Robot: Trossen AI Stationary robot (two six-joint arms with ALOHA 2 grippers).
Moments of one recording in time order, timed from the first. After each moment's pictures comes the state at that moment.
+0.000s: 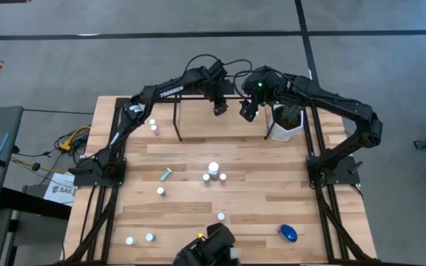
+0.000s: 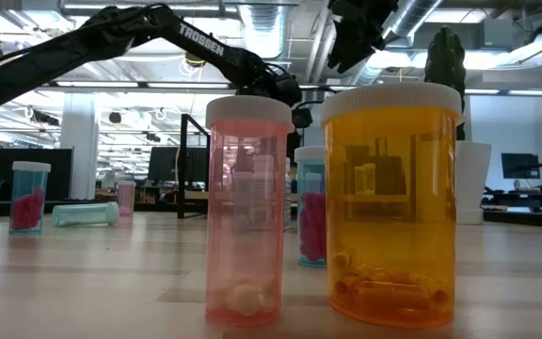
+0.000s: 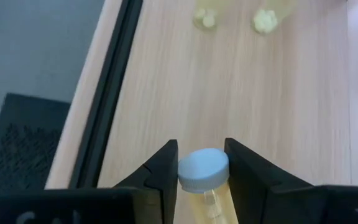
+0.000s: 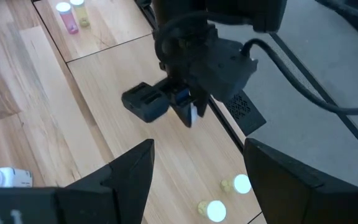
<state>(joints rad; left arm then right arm) 0.62 2.35 2.17 -0.85 0.30 0.34 -0.40 1.49 1.60 -0.88 0.23 -0.01</state>
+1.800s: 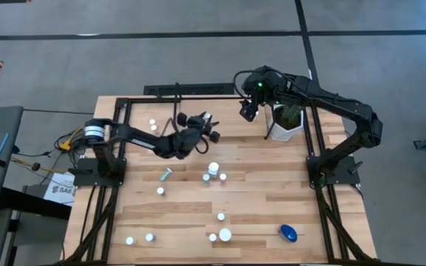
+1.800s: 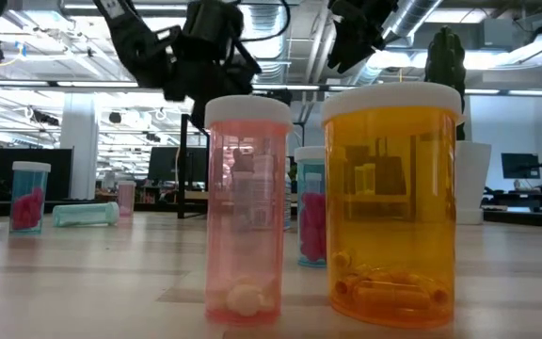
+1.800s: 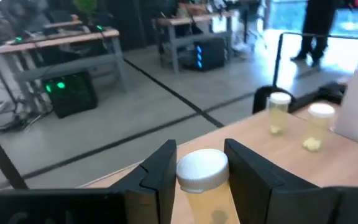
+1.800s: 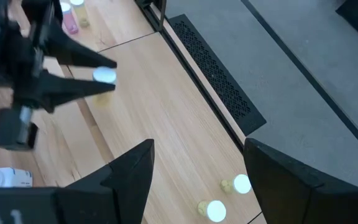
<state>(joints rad) 0.12 1.83 0.87 0.76 -0.94 -0.12 -0.40 1.49 1.60 -0.88 0.23 -0.01</state>
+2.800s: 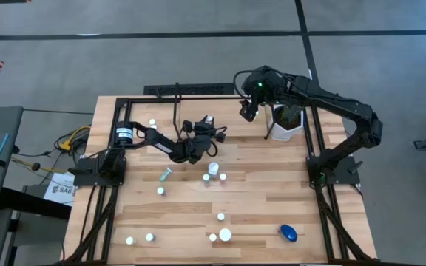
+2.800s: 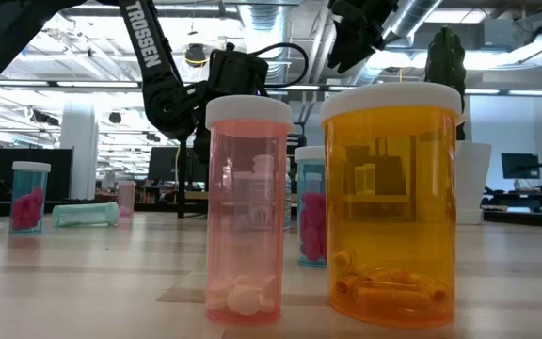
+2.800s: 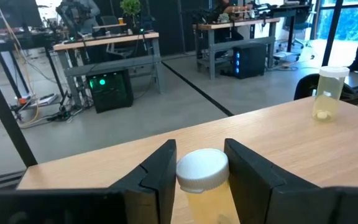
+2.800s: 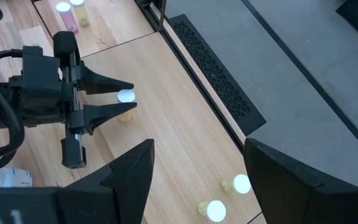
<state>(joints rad) 0.13 2.13 0.98 0.94 -1.12 -0.14 -0.40 1.49 1.60 -0.88 0.23 -0.01</state>
